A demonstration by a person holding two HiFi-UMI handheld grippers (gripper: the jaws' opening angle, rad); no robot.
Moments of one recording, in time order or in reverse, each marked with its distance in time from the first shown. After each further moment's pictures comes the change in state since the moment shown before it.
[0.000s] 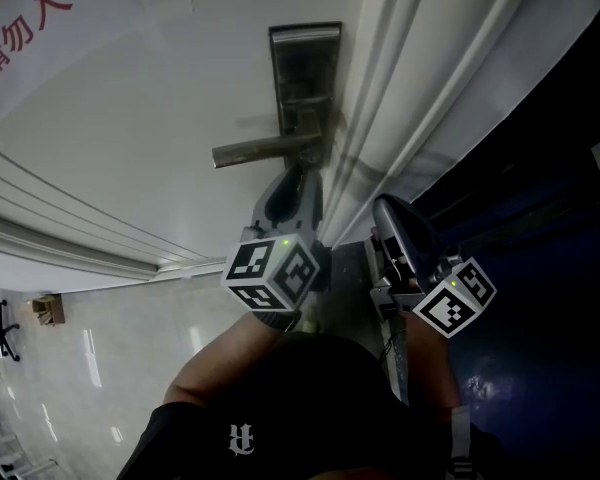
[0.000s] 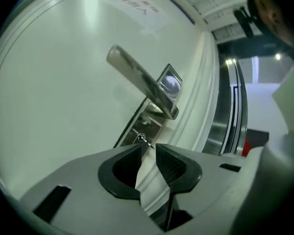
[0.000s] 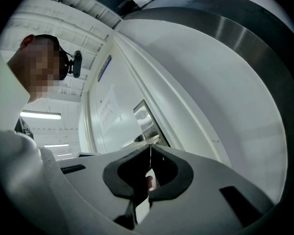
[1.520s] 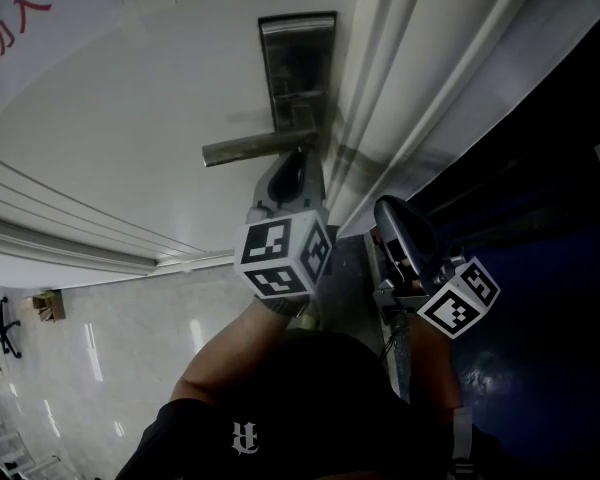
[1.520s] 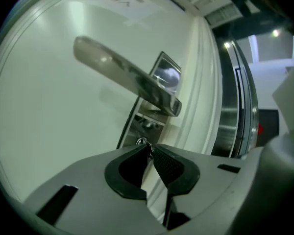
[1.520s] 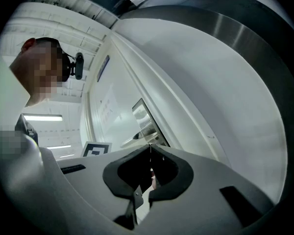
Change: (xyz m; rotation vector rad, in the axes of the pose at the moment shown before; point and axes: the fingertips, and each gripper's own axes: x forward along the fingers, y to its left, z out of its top) left arm 0.025 0.003 0.005 0.153 0.032 0.109; right arm -0.006 -0.008 -0.006 0.029 0.024 0.014
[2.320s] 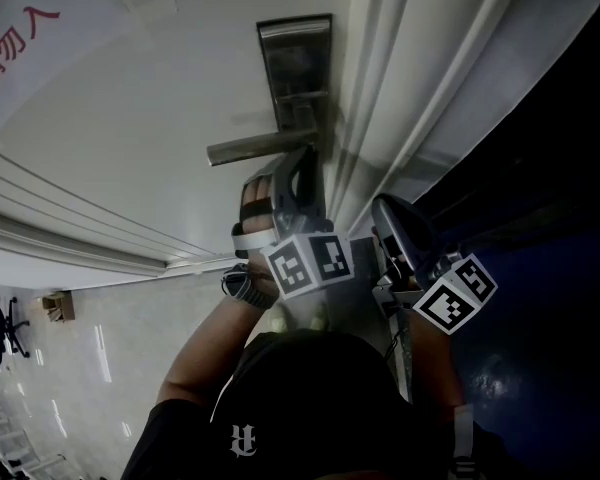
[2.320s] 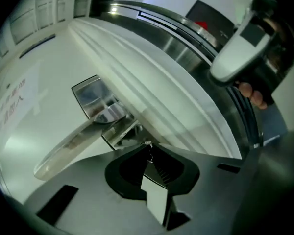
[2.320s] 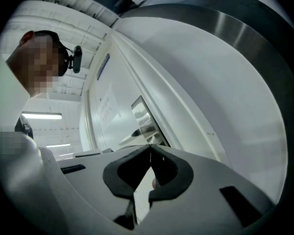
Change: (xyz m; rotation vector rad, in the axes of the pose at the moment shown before) left arm 0.002 -0.013 -0.008 1.163 0.082 0.109; right arm 0.003 -0.004 -0.008 -0.014 0.007 -0.005
